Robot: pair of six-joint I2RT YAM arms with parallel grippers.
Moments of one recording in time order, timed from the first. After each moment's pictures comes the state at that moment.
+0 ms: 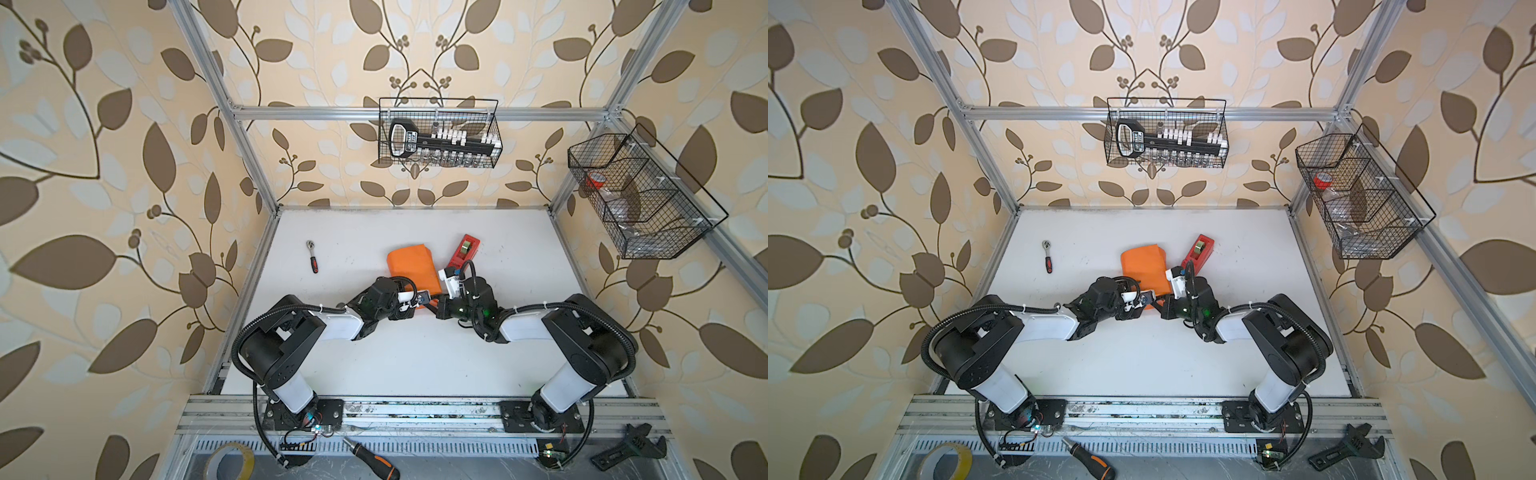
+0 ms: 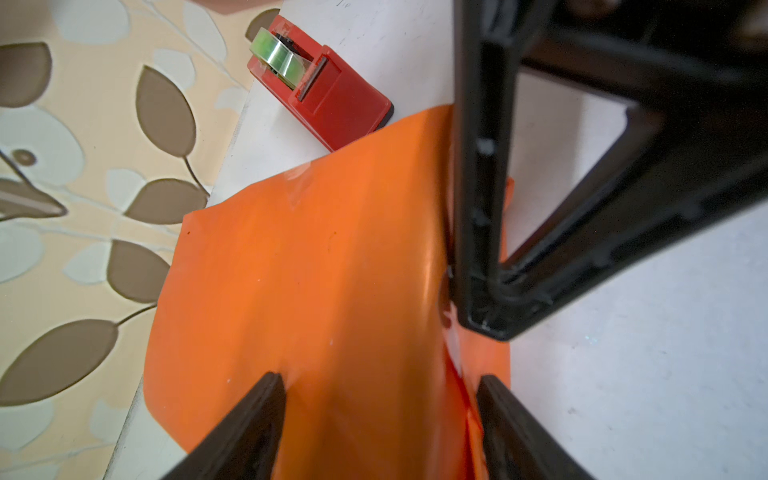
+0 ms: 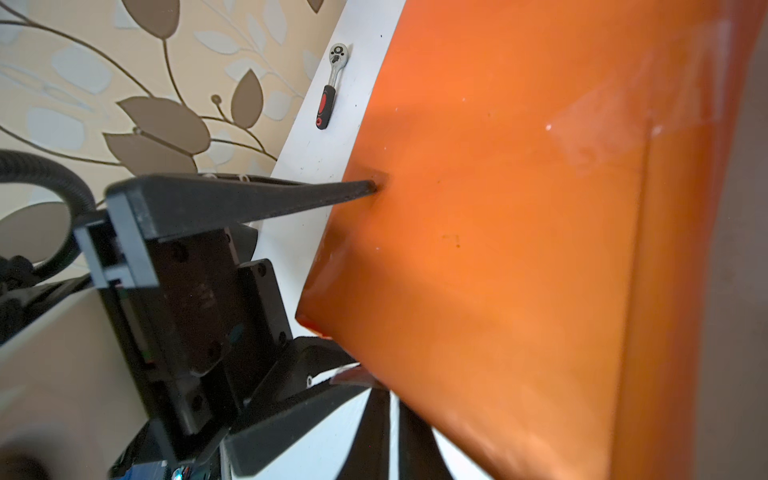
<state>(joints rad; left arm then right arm) -0.66 1.64 0.63 0.47 0.08 0.79 0.54 1.67 0.53 0.66 -0.44 0.63</state>
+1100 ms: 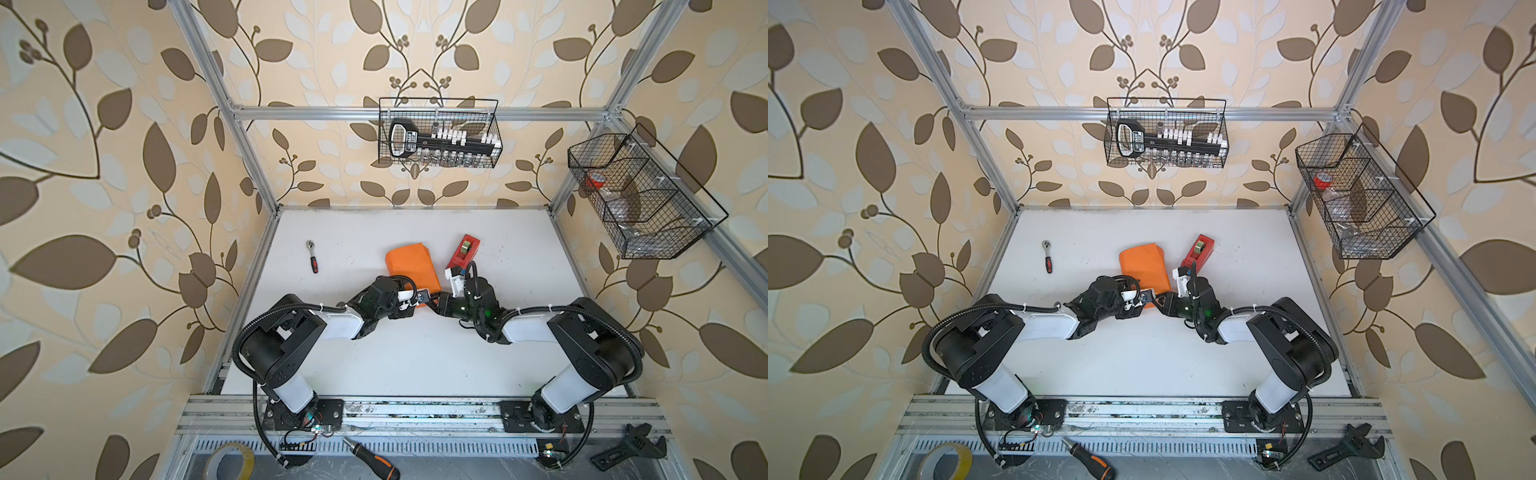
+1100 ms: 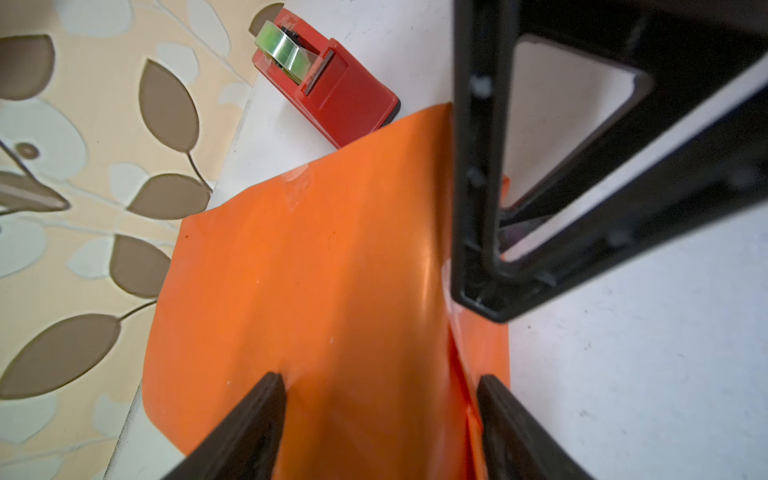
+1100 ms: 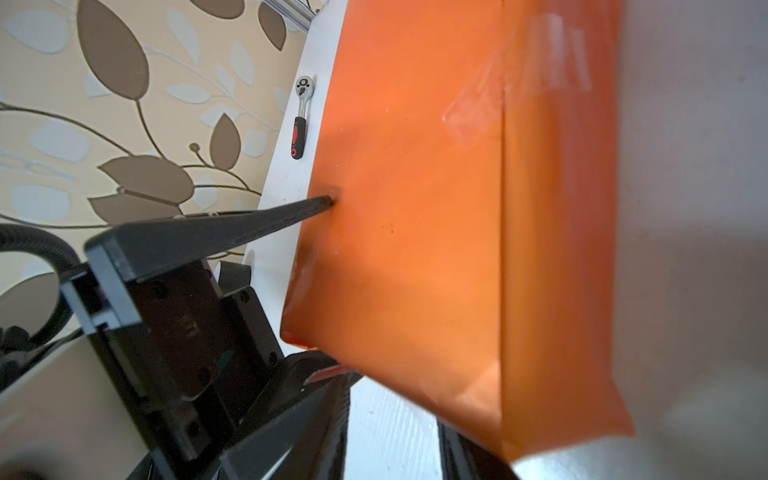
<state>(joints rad) -0.66 1.64 0.63 0.46 0.07 0.79 0.54 1.63 0.52 0.61 -0.35 0.75</state>
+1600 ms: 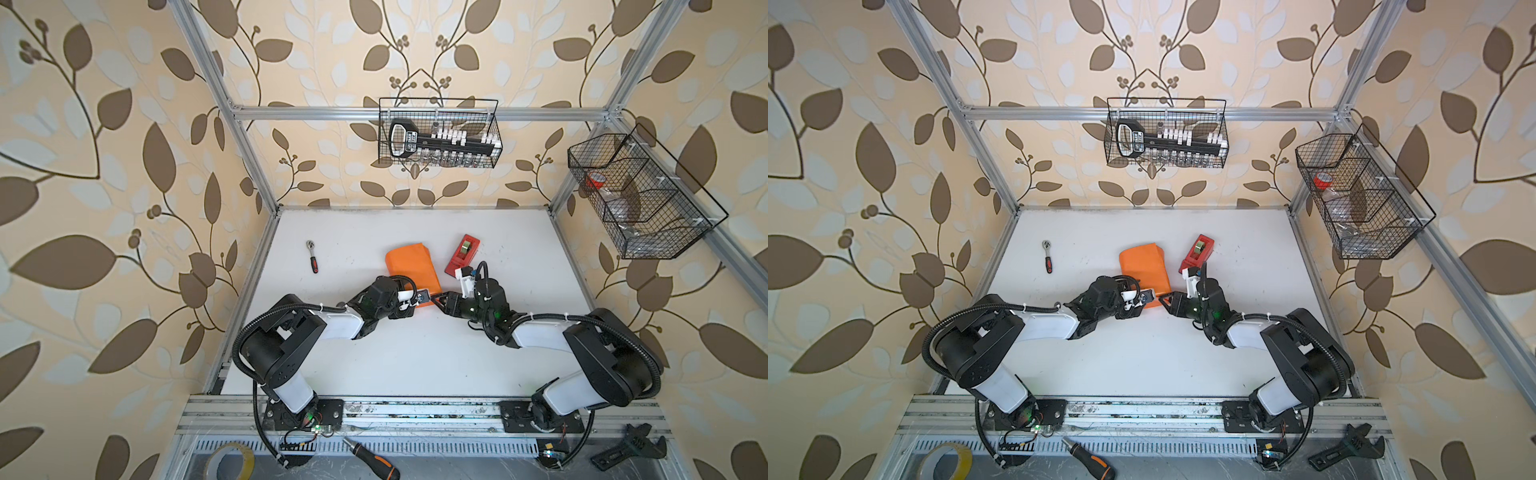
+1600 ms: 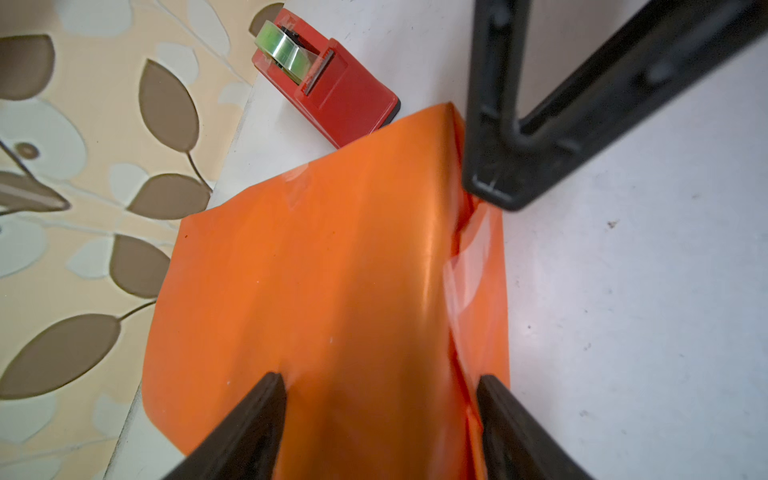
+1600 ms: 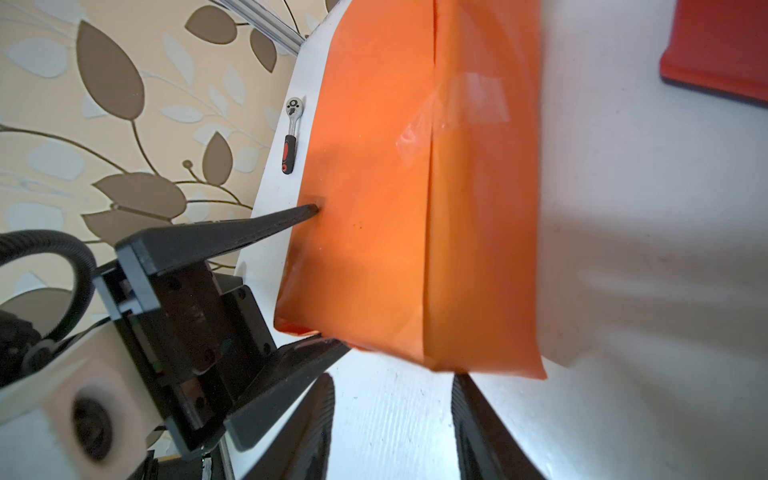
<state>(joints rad) -0.66 1.64 0.63 0.46 0.07 0.79 0.48 1.50 0.45 0.55 -0.35 0.72</state>
